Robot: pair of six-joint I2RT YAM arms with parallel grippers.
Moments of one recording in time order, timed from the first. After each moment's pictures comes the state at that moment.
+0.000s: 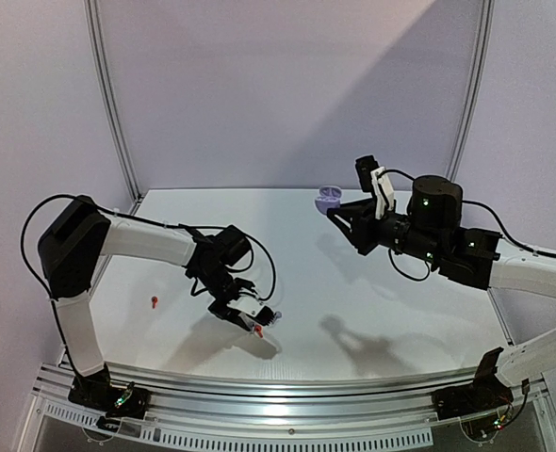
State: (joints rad) left arm -0.75 1.92 1.14 -0.58 0.43 1.43; right arm 0.88 1.22 0.92 0.13 0.05 0.20
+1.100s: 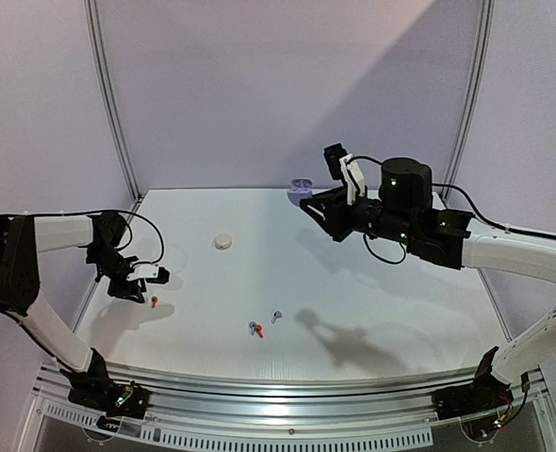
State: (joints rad) left arm 0.03 1.57 0.91 -0.81 0.19 1.48; right arm 0.88 1.41 1.10 0.13 -0.06 0.18
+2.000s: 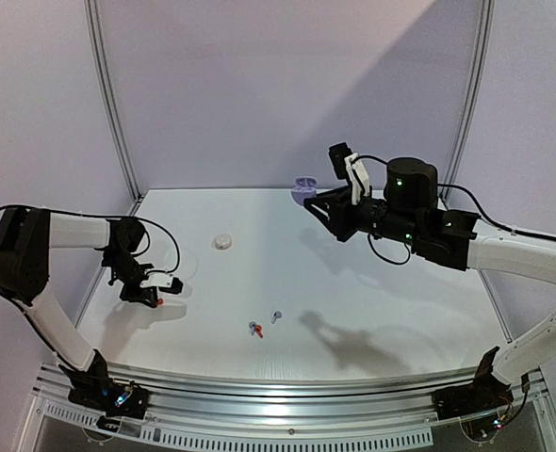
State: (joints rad) left arm -0.08 1.67 0.90 -0.76 0.17 1.47; right arm 0.88 1.38 1.09 0.11 -0.04 0.18
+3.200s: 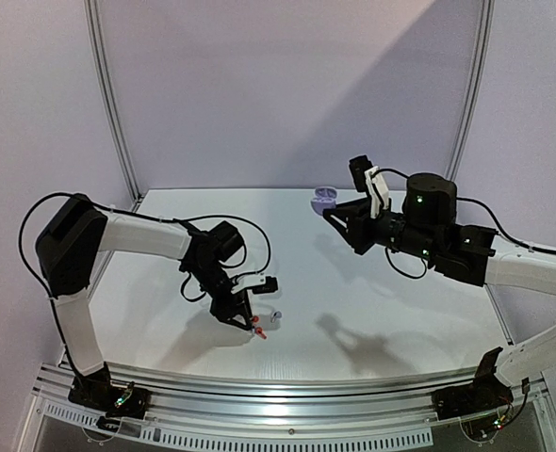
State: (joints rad) left arm -0.70 1.91 1.16 -0.65 0.54 0.65; right arm 0.88 1.25 0.94 0.12 0.03 0.18
